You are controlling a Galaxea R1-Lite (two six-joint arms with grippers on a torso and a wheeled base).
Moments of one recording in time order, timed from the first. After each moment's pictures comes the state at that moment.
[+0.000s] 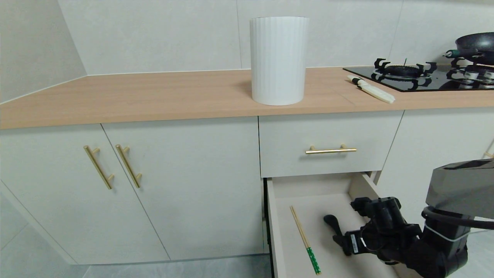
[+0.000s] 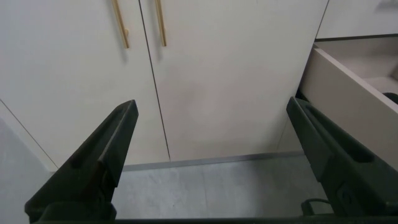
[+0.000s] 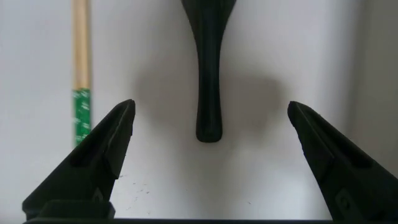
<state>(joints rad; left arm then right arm) 0.00 0.00 0.00 0.00 -0.02 0.01 0.34 2.23 -0.50 -0.95 -0.06 0.16</state>
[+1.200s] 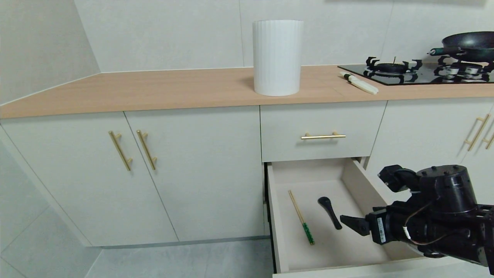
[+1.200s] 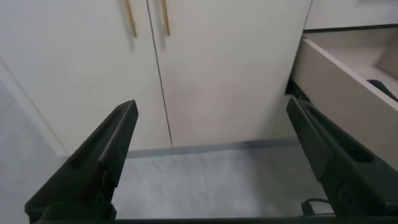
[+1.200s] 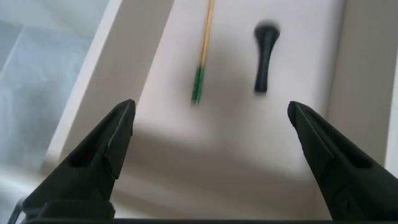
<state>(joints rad) 0.00 0.00 0.00 0.00 -0.03 0.01 0.47 1.60 -0.48 -0.54 -0.03 0.16</state>
